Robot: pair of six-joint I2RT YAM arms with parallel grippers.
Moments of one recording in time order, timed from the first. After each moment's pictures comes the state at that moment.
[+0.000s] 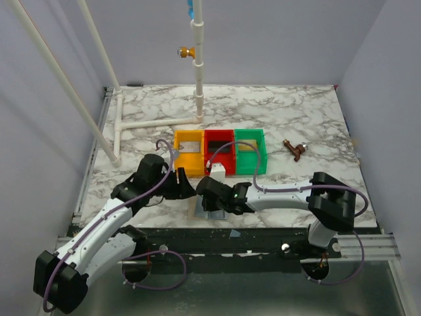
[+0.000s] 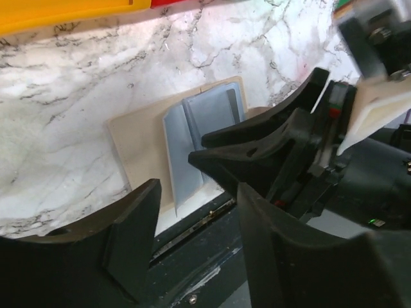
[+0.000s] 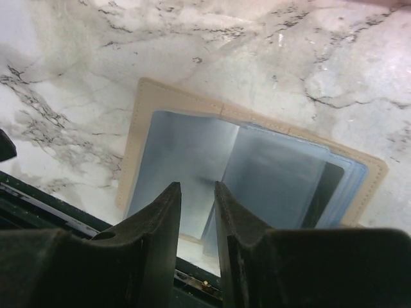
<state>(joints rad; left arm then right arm) -0.50 0.84 0.57 -0.48 0.38 -0.57 1.23 1.71 1.00 -0.24 0.35 0.92</state>
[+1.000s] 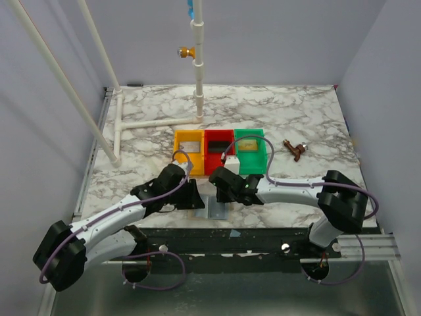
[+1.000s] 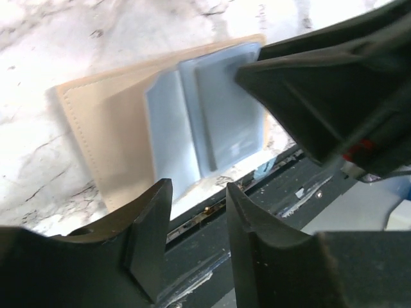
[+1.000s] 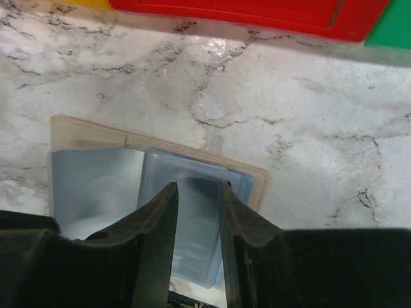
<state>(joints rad) -0.73 0.98 0.49 -0.32 0.27 -0.76 1.10 1.61 0.91 -0.30 0.35 0.88</state>
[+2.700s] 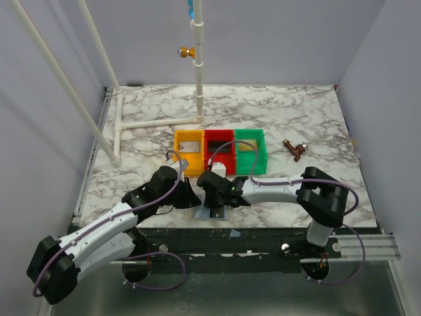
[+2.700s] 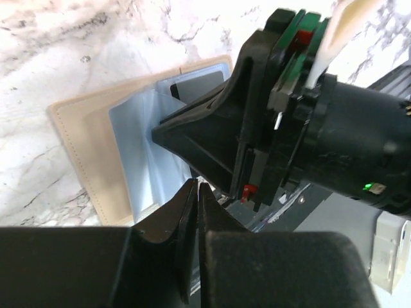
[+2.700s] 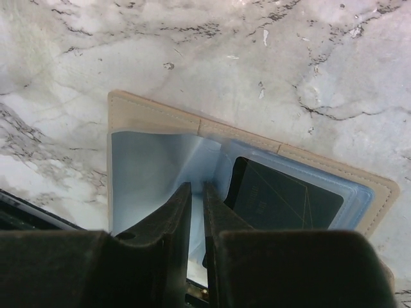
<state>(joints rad) -0.71 0.83 0.43 -0.29 0.25 -0.76 1.15 1.78 1.02 -0.25 0.21 0.94</state>
